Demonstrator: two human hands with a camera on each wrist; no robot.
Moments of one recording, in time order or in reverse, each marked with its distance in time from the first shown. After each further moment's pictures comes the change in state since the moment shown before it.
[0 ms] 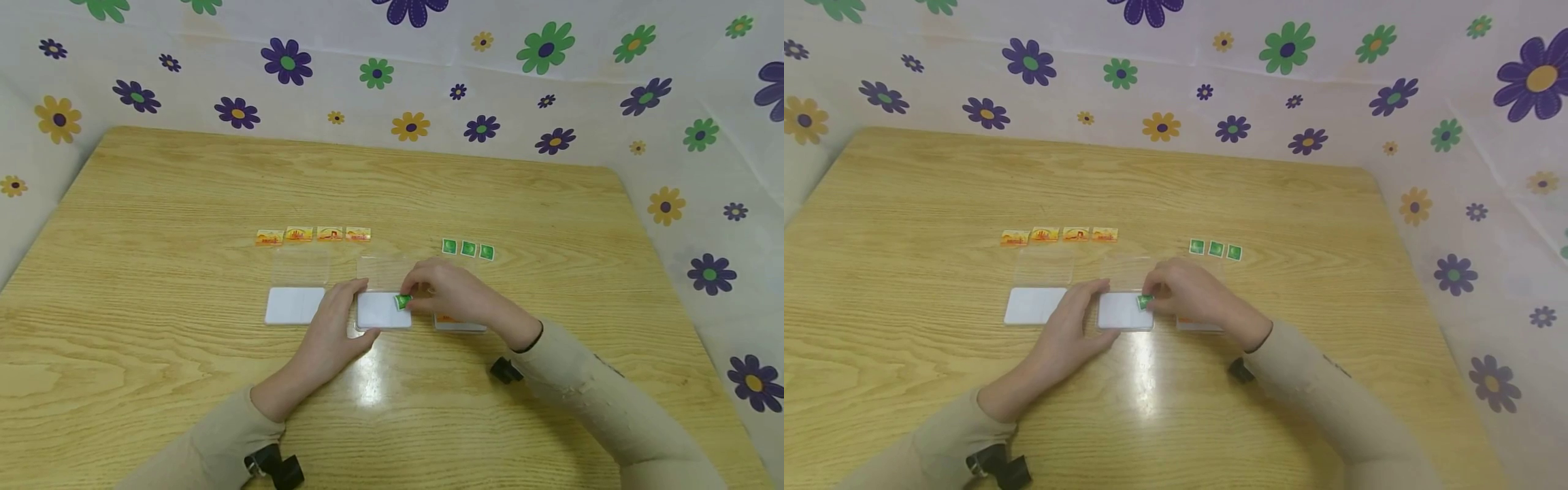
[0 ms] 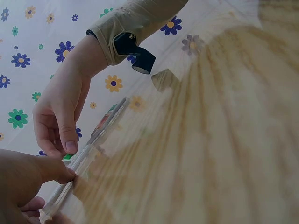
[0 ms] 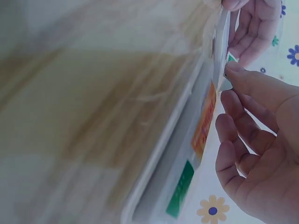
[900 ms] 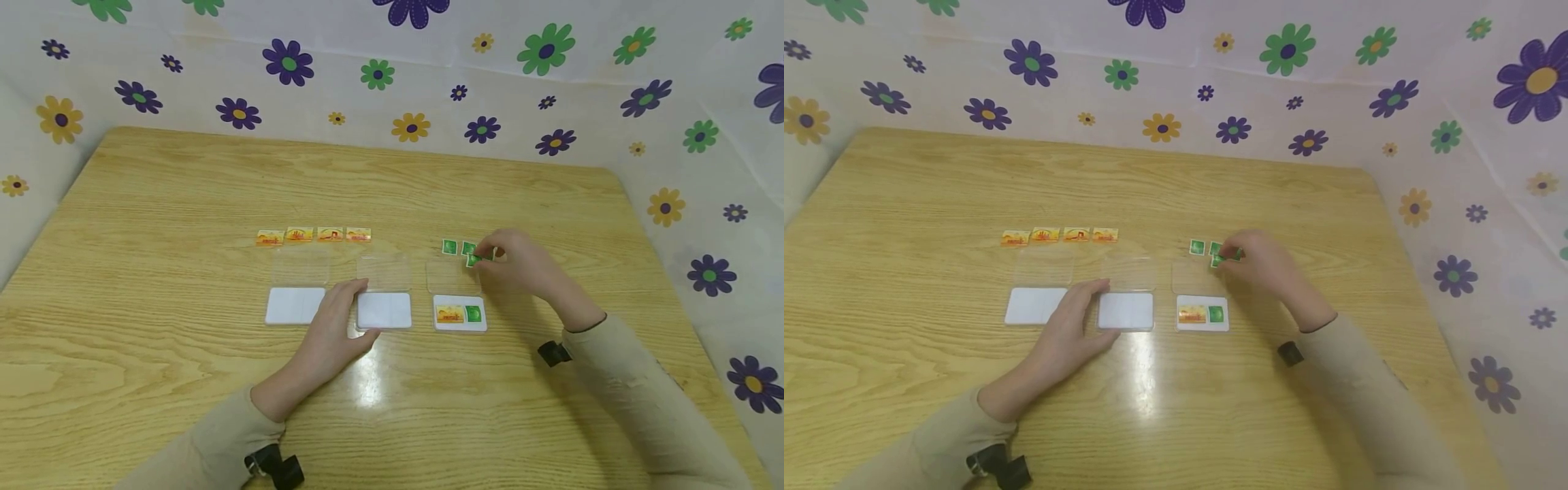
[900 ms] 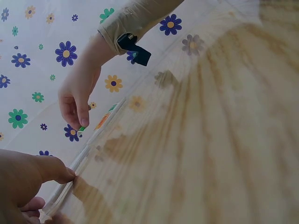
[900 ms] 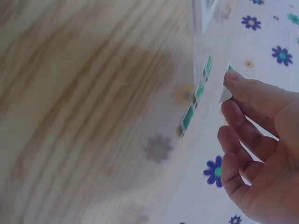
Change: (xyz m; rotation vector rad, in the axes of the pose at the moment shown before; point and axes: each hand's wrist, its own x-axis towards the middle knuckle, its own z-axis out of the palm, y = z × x) left_hand 0.000 0.001 -0.001 -0.014 -0.001 -0.009; right_hand -0.042 0.059 -0.056 -0.084 0.136 0.344
